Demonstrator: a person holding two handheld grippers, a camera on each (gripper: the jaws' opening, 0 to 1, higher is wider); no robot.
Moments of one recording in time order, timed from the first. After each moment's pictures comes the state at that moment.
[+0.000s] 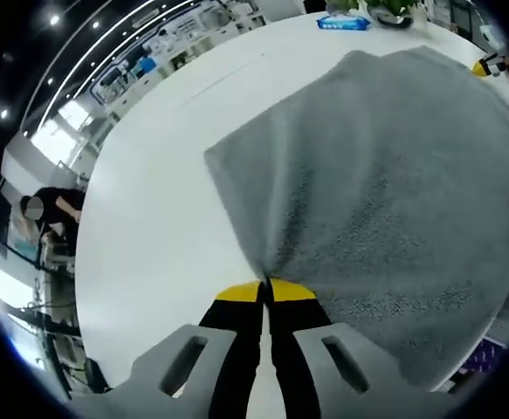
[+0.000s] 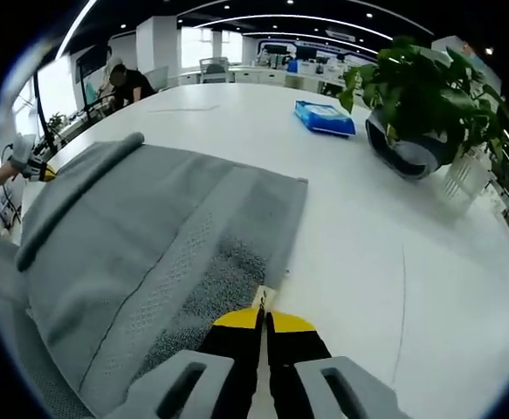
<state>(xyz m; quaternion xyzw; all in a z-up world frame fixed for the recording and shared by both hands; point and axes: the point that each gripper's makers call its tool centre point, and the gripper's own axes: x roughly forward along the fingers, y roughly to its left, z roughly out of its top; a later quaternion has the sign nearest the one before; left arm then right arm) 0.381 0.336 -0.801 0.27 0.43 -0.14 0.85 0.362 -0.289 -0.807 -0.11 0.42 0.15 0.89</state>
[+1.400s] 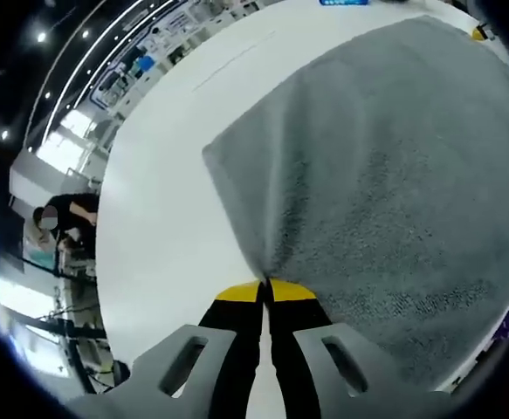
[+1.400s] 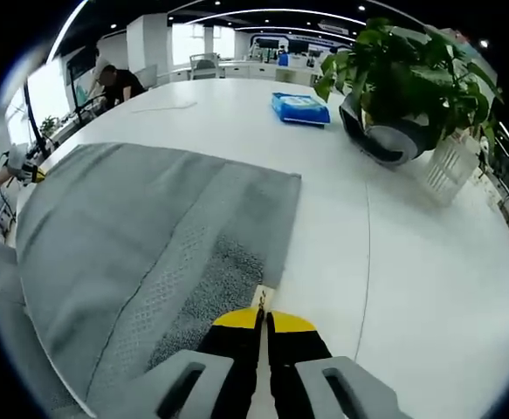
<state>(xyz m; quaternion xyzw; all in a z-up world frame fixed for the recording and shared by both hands) 0.385 0.388 -0.802 0.30 0.44 -0.11 0.84 0.373 -0.332 -0.808 -0.10 0.44 0.14 0.88</state>
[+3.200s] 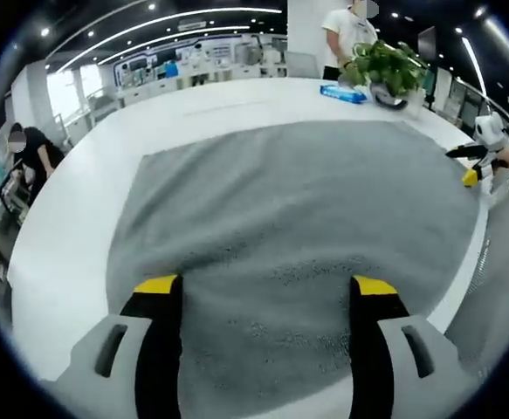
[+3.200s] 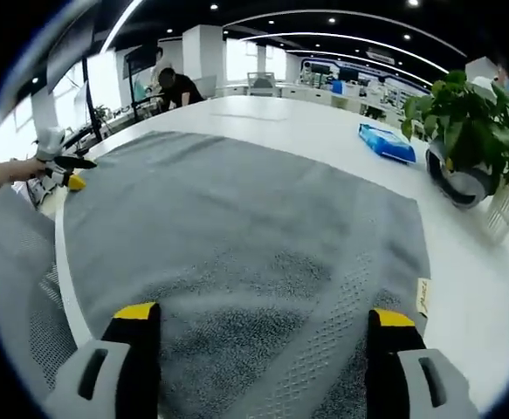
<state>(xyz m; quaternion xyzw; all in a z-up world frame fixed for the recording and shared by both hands) 0.335 0.265 -0.803 0.07 0.35 -0.17 0.92 0.337 -0.203 -0.816 -0.11 0.38 0.26 0.88</state>
